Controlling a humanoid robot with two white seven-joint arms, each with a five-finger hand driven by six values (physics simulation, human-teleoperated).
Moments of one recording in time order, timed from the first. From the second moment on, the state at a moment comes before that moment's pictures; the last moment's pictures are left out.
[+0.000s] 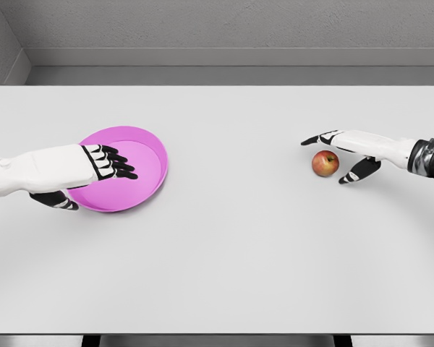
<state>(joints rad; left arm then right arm) -0.34 0.96 -0.36 -1.76 -0.29 -0.61 -0.61 -0.61 -0.67 0.53 -1.07 0.23 -0.60 0.61</state>
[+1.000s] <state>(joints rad) -0.34 0.96 -0.36 -1.76 -0.29 -0.61 -0.61 -0.61 -0.65 0.53 -1.07 0.23 -0.61 0.61</state>
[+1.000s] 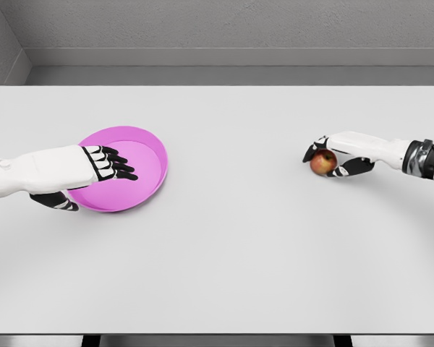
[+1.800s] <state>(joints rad) -0.34 0.96 -0.36 -1.76 -0.29 -0.61 -0.61 -0.62 -0.63 0.65 -1.41 0.17 -0.61 0.61</state>
